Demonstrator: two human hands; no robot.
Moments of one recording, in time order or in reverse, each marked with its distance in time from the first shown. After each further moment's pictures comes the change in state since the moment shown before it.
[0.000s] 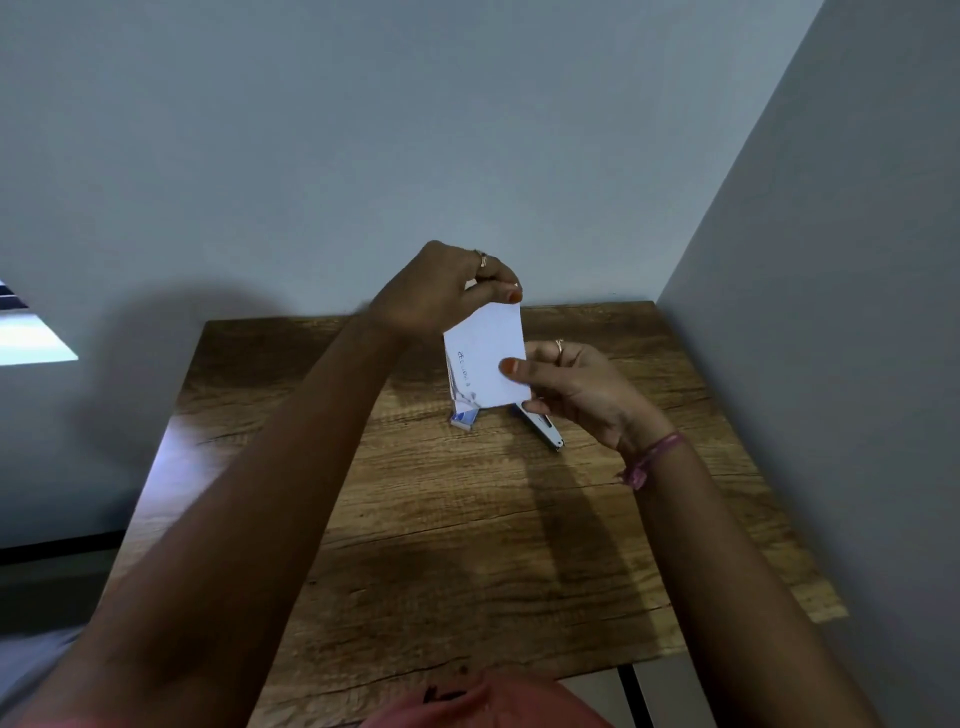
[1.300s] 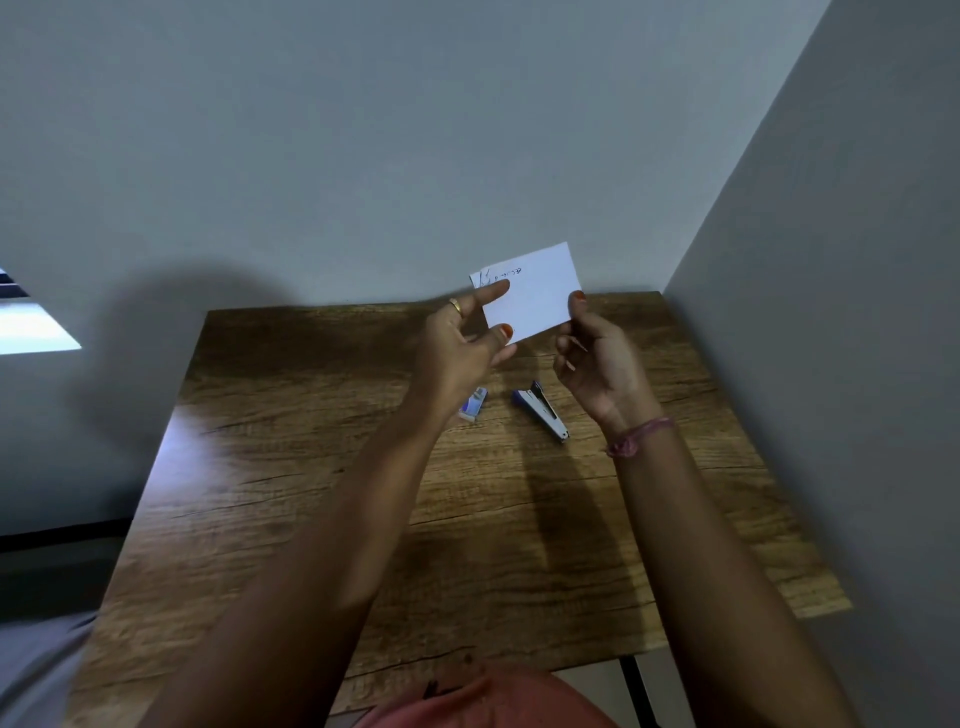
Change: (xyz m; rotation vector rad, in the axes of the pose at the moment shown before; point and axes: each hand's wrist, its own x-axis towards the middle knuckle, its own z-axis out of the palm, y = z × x) left_hand -0.041 0.014 0.068 -0.963 0.409 -0.466; right_hand 0.039 0.019 -0.018 0.513 0.378 -0.091
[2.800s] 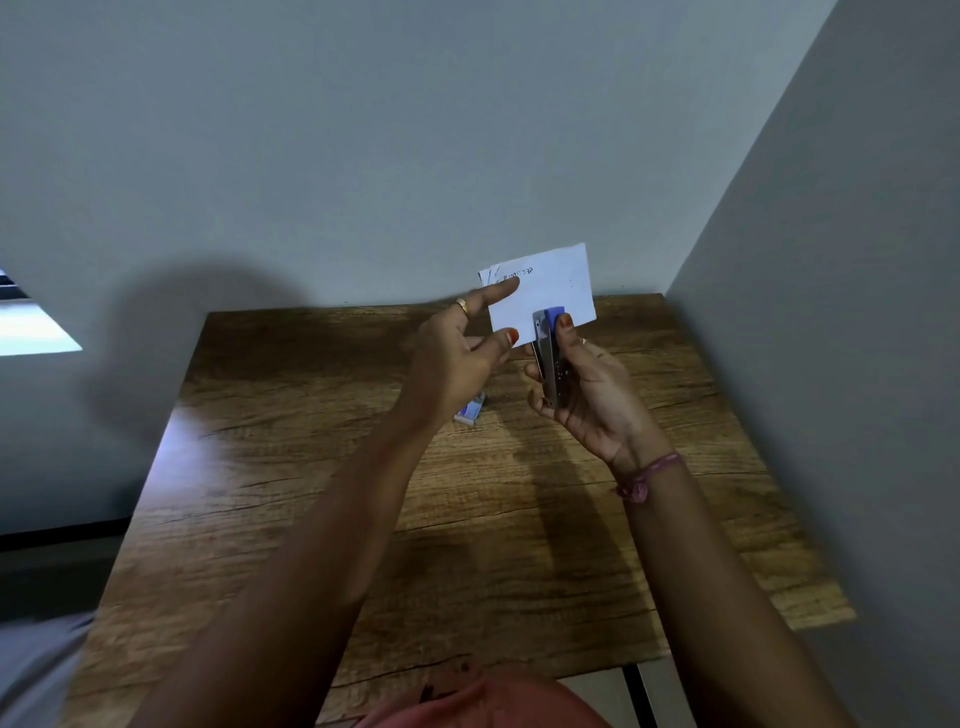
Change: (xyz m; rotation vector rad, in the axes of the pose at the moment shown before) left_hand -0.001 0.005 -0.007 0.207 -0.136 0.155; right_hand -0.026 0.008 -0.005 -0.072 -0.275 0.054
